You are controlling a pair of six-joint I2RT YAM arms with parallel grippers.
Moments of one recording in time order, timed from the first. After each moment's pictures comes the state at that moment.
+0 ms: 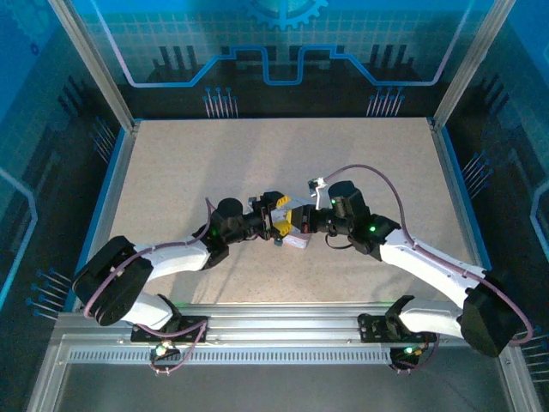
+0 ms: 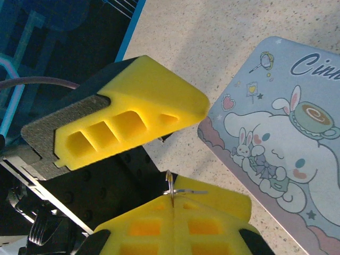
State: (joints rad) left arm -0.67 1.44 0.55 0.72 0.32 -2.09; right arm 0.67 1.19 0.77 -0.10 -0.34 0.71
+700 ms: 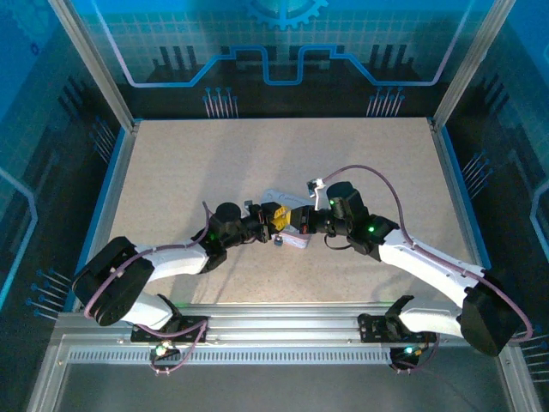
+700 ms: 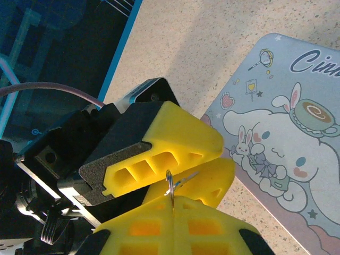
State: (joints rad) left arm -0.67 1.44 0.50 0.75 0.27 -2.09; right arm 0.68 1.20 0.77 -0.11 -0.32 0.71
